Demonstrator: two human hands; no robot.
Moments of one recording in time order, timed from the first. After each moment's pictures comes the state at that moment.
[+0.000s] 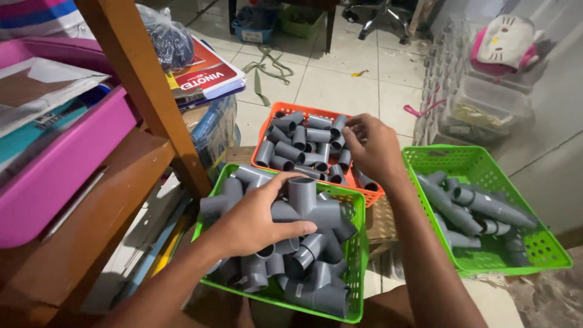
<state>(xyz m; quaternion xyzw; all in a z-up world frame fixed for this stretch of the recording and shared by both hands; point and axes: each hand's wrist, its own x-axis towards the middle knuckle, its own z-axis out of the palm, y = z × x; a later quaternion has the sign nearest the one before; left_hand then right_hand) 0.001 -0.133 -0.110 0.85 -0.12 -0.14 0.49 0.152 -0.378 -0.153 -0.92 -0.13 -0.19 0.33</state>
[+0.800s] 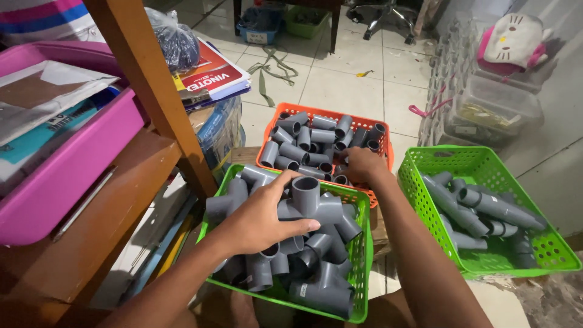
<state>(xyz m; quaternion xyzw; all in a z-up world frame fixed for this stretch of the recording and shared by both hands) 0.005 -0.128 -0.126 0.82 -0.18 -0.09 0.54 0.218 -0.381 -0.226 -0.99 -0.03 0.13 0.06</state>
